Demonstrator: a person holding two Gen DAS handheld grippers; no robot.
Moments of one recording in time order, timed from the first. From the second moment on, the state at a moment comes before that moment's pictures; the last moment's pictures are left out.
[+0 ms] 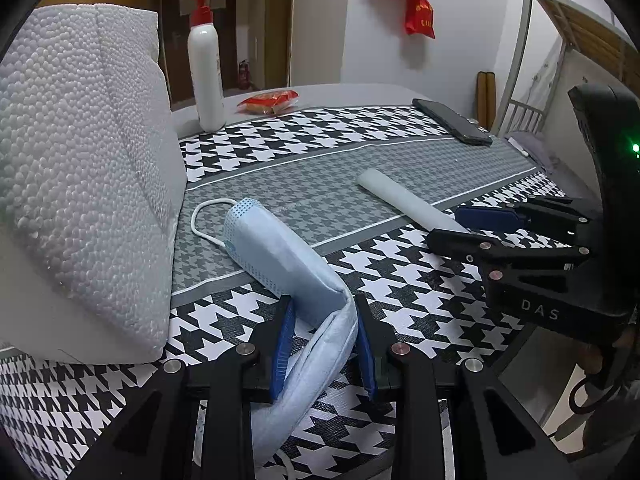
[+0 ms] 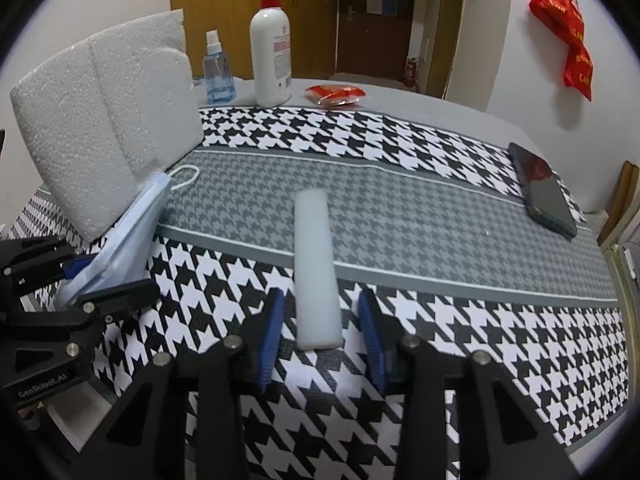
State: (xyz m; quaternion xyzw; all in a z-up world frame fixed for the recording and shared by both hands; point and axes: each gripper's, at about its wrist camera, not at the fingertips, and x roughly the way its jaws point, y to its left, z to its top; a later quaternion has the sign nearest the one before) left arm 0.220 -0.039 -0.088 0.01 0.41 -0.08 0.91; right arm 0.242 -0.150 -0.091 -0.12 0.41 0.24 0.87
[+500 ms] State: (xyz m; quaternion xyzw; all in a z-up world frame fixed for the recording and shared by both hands) left arm 0.221 -0.041 -0.089 0.01 0.41 -0.08 0.91; right arm 0.242 -0.150 -0.091 -0.12 0.41 0.24 0.87
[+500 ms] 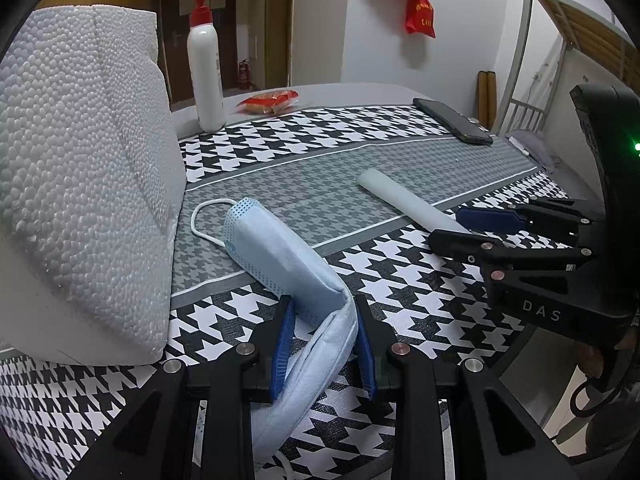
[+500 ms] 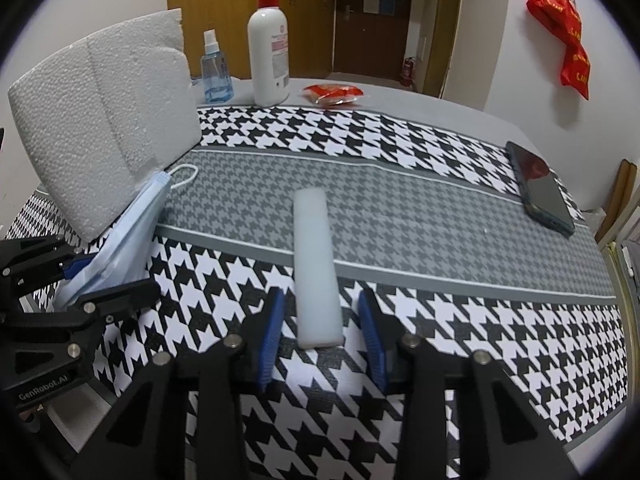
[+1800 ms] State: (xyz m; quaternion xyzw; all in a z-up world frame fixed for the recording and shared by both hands) left arm 0.149 -0.037 -0.010 0.02 0.29 -0.10 0.95; right arm 0.181 -0.175 -0.019 -0.04 0.33 0.27 0.90
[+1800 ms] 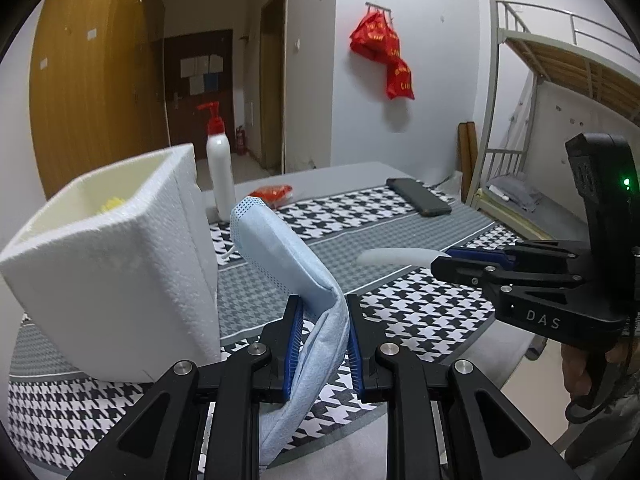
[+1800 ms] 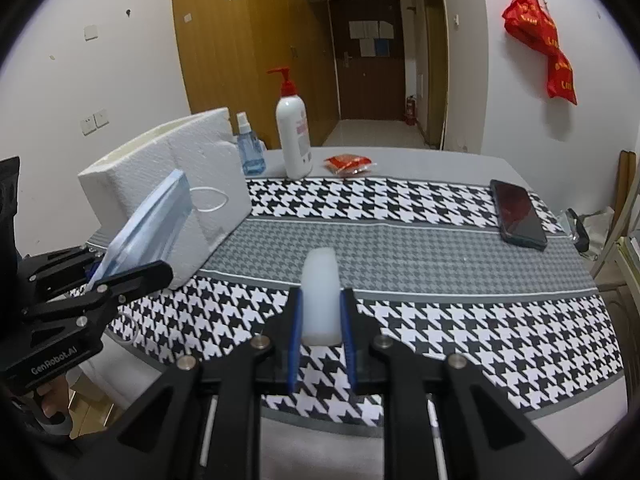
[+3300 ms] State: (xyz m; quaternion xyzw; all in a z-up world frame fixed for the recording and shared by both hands) left arm 0.097 0.044 0.058 0.01 0.18 0.00 0.98; right arm 0.165 -0.124 0.055 -0.04 0.23 0.33 0.92
